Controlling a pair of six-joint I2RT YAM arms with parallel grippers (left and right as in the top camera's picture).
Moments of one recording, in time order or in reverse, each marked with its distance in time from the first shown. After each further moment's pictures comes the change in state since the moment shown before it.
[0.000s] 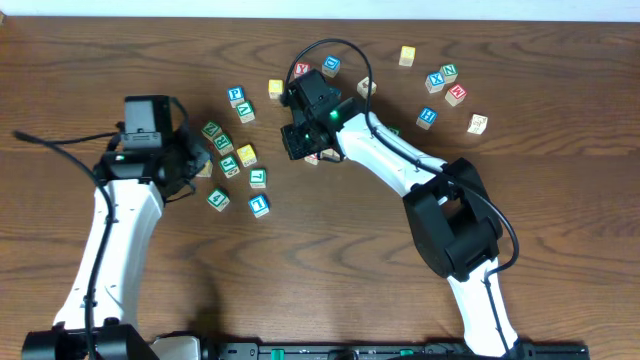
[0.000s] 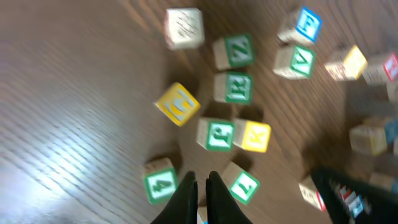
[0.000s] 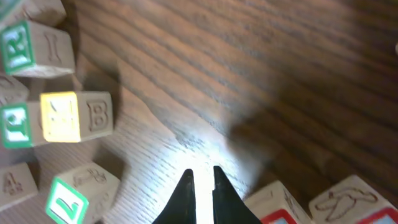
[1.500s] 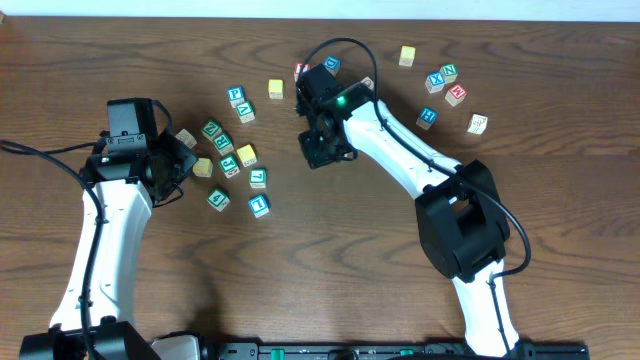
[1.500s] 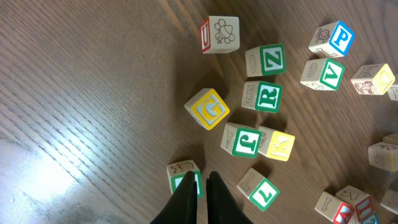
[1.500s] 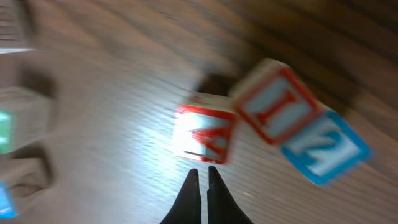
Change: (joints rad) left arm 0.052 0.000 0.000 -0.042 -0.004 0.000; right arm -0.023 -0.027 0.082 -0.366 0.117 -0.047
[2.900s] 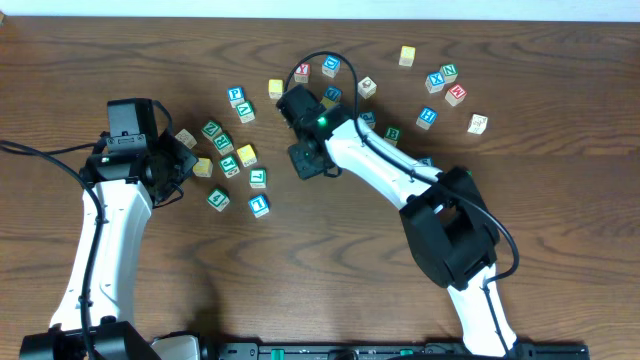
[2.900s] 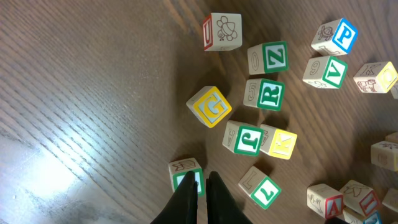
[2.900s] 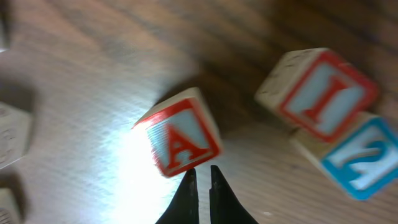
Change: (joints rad) left arm 0.000 0.000 0.000 -0.010 0.000 0.000; right arm 0.092 0.000 -0.069 0.110 0.132 0.040
